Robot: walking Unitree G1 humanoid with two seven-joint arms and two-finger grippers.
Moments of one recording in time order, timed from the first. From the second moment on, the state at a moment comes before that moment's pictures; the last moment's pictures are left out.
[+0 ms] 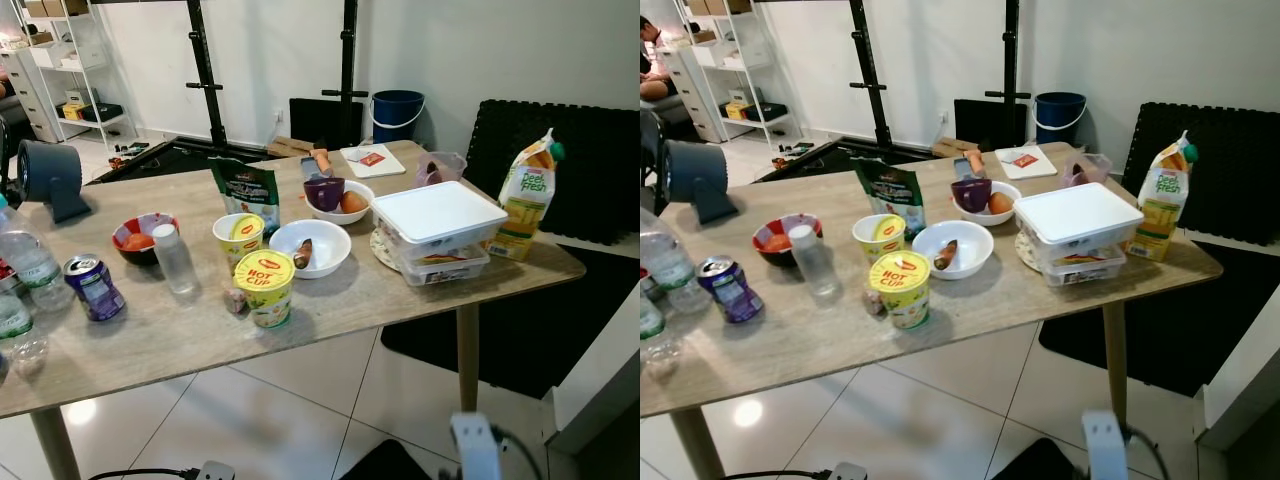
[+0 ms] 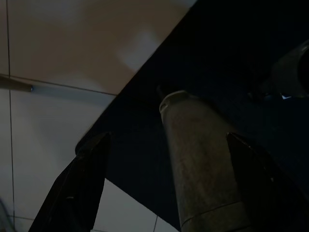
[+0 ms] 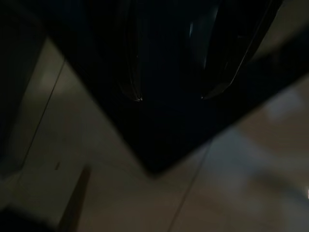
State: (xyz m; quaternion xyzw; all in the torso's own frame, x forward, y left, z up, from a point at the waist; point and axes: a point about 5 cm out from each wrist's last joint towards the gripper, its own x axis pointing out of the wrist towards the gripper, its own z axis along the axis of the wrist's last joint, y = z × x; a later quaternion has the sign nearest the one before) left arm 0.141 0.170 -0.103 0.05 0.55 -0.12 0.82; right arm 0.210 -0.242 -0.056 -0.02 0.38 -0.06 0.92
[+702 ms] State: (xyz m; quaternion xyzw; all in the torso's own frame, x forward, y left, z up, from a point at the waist) left arm 0.140 0.169 -0.103 0.05 0.55 -0.13 0.82; right arm 0.261 -0.299 0.045 0.17 0.10 0.14 0.97
